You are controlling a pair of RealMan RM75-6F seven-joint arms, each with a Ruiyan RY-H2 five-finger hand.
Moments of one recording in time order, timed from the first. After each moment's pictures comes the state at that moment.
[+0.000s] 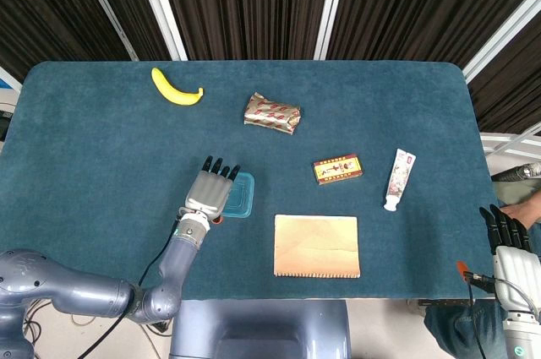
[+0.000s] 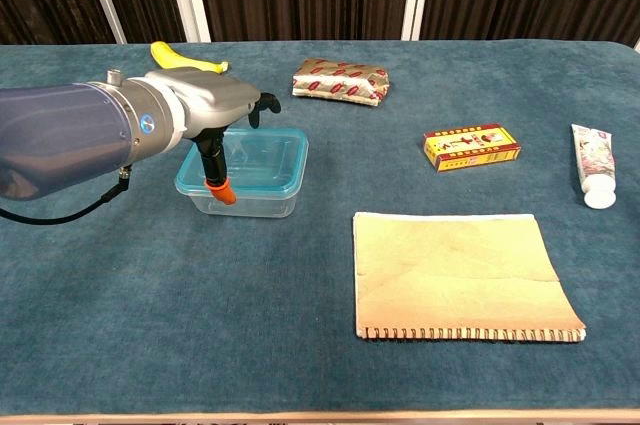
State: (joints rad) left arm -1.11 -1.66 -0.16 -1.68 0.34 1.22 1.04; right arm -0.01 -1.13 0.08 -1.74 -1.41 1.51 -0.06
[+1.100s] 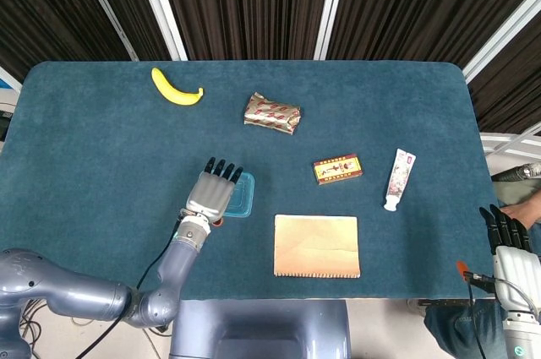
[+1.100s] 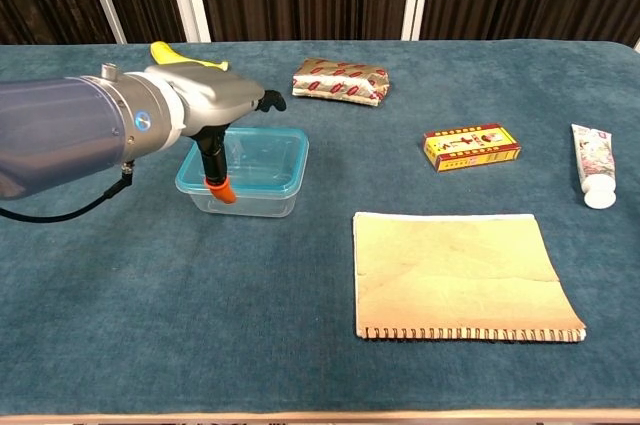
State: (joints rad) left arm -1.10 -1.64 -0.16 -1.76 0.38 1.24 1.05; right arm -0.01 -1.13 0.08 -1.74 -1.41 1.51 -0.06
